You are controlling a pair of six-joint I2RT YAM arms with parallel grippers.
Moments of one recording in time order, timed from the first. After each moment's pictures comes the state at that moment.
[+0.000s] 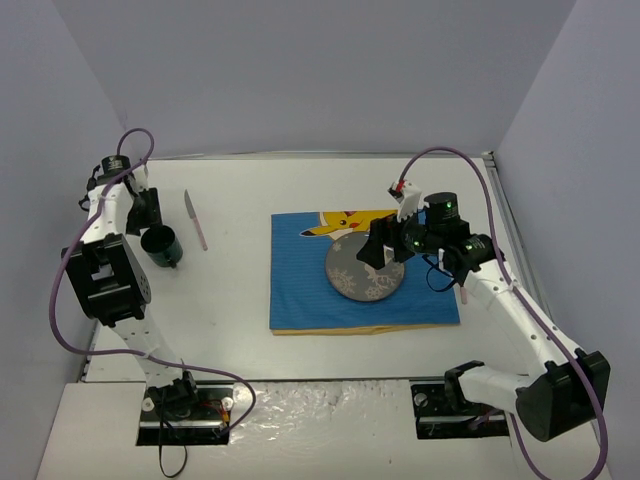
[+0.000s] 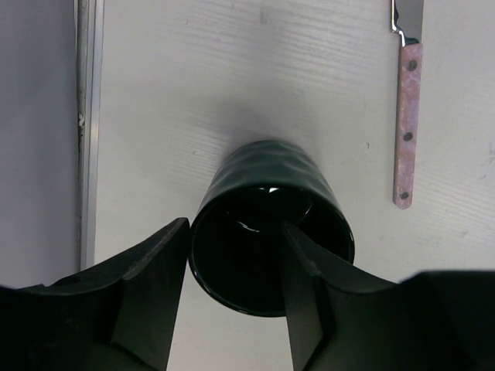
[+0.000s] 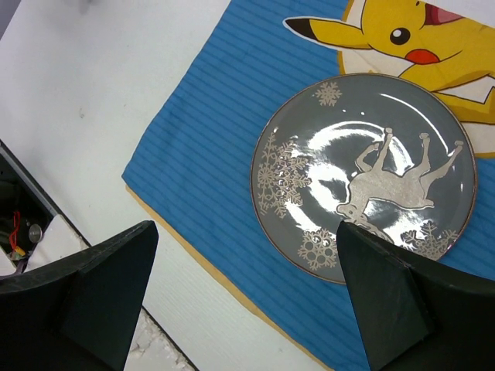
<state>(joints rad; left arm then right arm) 0.31 1.90 1.64 -0.85 0.01 0.06 0.35 1.16 0.99 -0.47 -0.48 0.10</state>
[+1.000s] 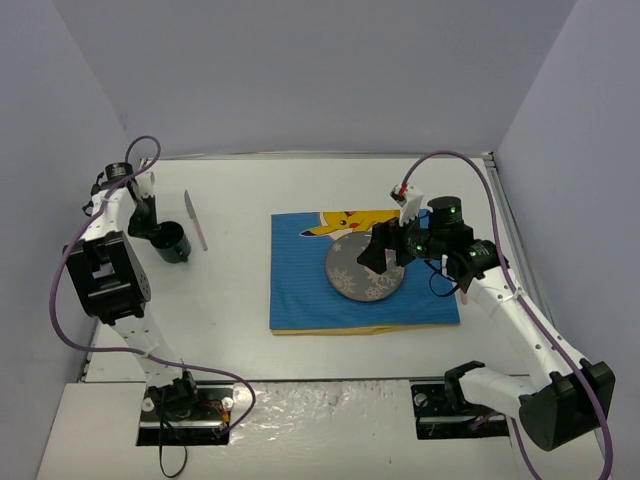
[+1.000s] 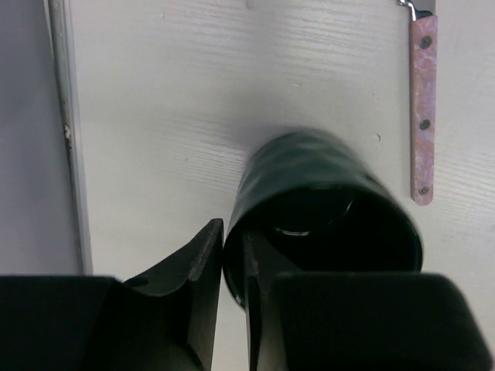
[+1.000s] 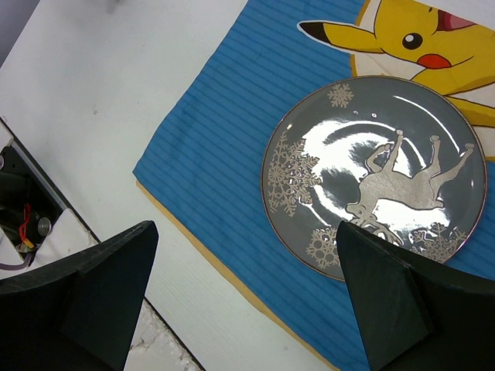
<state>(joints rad) 0.31 1.93 1.60 -0.80 0.04 0.14 0.35 1.11 0.96 -0.46 -0.51 0.10</state>
